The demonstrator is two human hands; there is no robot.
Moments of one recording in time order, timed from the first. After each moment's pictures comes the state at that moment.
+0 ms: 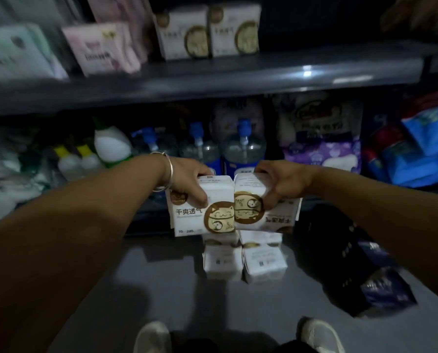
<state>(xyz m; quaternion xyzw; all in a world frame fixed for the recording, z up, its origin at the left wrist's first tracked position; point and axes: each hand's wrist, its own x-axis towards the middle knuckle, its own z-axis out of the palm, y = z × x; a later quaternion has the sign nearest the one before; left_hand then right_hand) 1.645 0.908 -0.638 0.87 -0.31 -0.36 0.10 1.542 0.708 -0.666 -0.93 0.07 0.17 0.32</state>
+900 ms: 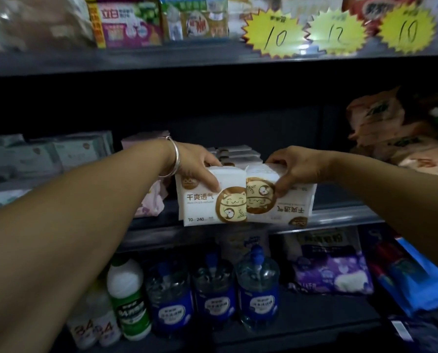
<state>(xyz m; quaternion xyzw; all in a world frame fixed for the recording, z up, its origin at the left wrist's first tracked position) 1.746 0.880 -0.391 0.89 -0.40 -0.17 0.13 1.624 0.678 -0.420 -0.96 0.08 -0.02 0.28</state>
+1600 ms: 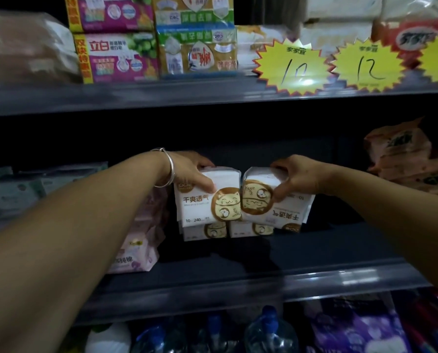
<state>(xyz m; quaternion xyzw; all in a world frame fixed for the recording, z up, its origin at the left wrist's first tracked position) 1.838 0.848 -0.352 0.90 -0.39 -0.07 0.16 1.707 0.636 -0.383 -0.95 0.08 -0.09 0.27</state>
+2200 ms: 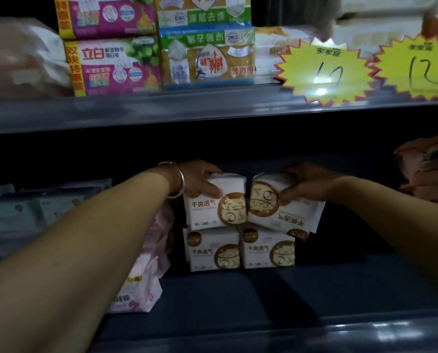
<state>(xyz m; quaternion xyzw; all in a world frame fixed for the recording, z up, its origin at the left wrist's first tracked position) 1.904 0.823 -0.351 0.90 -0.39 -0.03 0.21 1.767 0.614 -0.375 -0.95 0.09 -0.14 0.28</state>
